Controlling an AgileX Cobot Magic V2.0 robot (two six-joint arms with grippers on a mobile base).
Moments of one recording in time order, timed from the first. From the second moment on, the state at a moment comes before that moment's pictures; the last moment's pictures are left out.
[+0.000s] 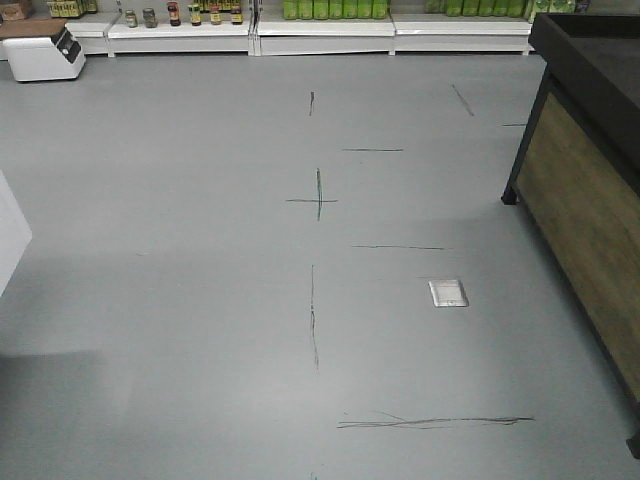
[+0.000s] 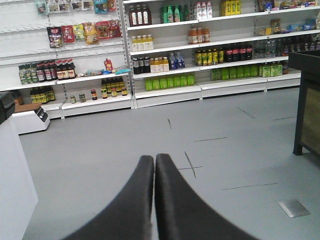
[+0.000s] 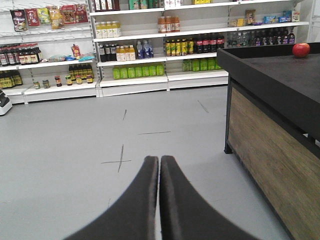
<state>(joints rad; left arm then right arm) -0.09 -0.01 0.02 0.08 0.08 -0.05 -0.06 -0.01 0.03 -0.07 0.13 0.14</state>
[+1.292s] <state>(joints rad) -0.09 -0.01 0.02 0.08 0.08 -0.05 -0.06 -0.01 0.03 -0.07 0.13 0.14</state>
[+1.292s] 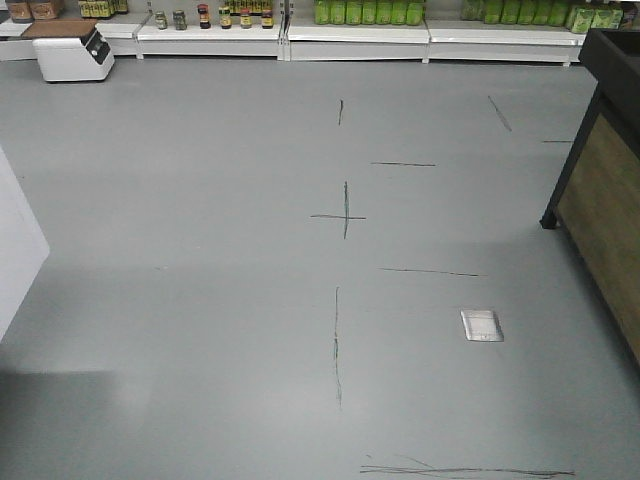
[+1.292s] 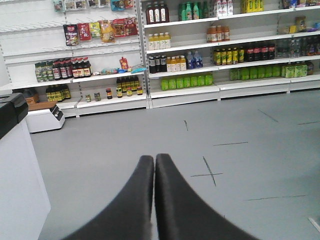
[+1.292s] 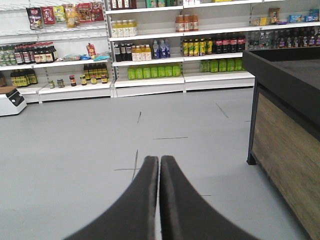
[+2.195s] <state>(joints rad) -0.09 -0.01 0.02 0.08 0.08 -0.05 -0.06 -0.01 0.03 -0.07 0.13 0.14</state>
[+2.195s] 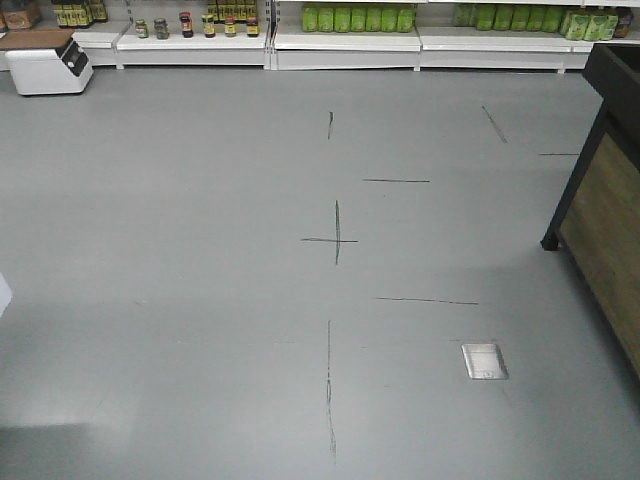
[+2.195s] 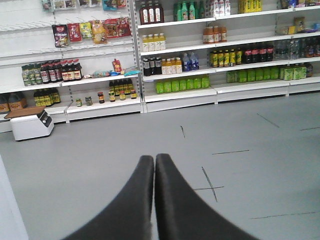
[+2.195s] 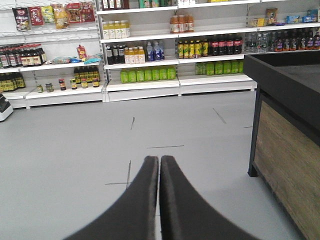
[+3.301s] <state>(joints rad) -0.09 -0.01 0.02 0.08 0.08 -0.05 -0.06 -0.01 0.03 -0.07 0.13 0.14</state>
